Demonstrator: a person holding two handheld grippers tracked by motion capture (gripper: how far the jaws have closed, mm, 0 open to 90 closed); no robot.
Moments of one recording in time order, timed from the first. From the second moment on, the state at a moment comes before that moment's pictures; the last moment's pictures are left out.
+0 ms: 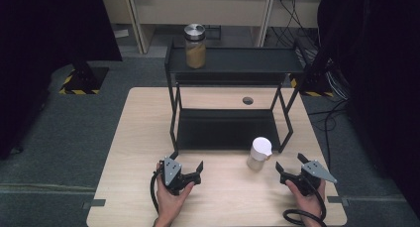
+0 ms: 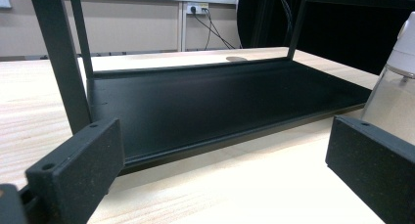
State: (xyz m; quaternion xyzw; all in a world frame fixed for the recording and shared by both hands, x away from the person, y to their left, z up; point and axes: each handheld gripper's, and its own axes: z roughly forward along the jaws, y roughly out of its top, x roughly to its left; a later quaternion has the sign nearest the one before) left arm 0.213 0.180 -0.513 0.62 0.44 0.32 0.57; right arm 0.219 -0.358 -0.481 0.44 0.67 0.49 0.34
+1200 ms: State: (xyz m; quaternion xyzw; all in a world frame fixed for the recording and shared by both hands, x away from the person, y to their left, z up) left arm 0.214 0.181 -0.512 0.62 0.44 0.31 0.57; right arm 0.246 -0.356 -0.492 0.34 0.71 0.57 0.26
